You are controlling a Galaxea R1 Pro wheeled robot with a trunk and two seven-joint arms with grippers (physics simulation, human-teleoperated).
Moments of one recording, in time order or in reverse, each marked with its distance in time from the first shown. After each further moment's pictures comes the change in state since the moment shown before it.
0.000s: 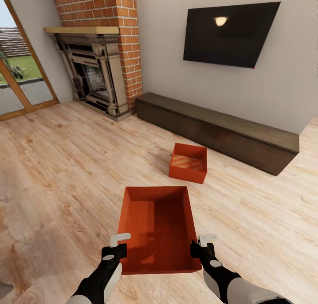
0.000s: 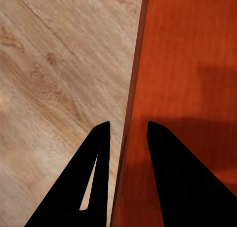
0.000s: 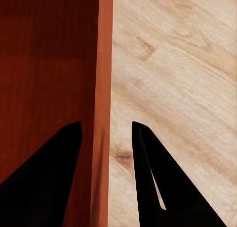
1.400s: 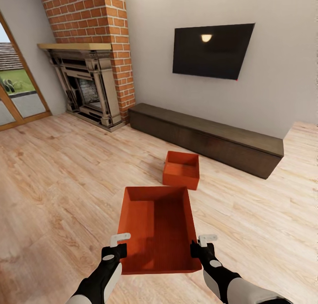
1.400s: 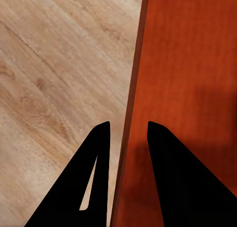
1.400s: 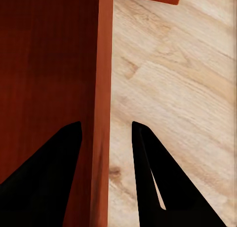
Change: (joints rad) left arm 0.000 0.000 0.000 0.000 0.000 0.000 0.000; right arm 0.000 0.000 0.000 0.000 0.000 0.000 0.000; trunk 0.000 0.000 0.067
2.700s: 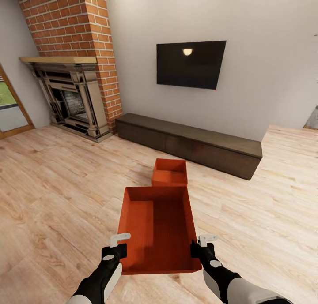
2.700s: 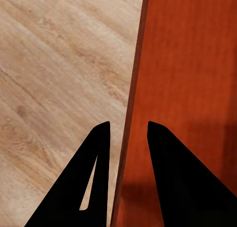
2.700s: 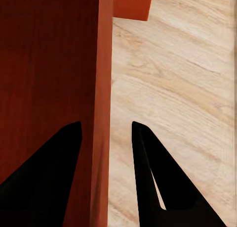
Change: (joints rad) left arm 0.000 -0.001 0.003 0.000 -0.001 0.001 0.001; right arm 0.000 0.000 0.000 0.000 0.000 0.000 0.000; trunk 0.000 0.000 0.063
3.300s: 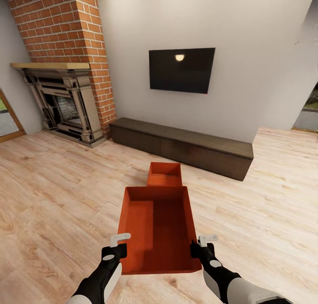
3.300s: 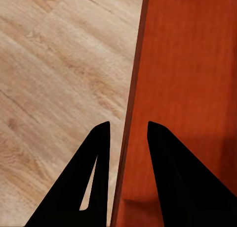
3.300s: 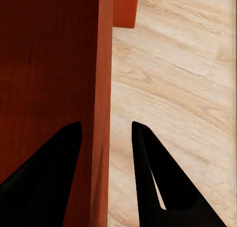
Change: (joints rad) left arm 0.000 0.000 0.000 0.000 0.000 0.000 0.000; right arm 0.000 0.000 0.000 0.000 0.000 0.000 0.000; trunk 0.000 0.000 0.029
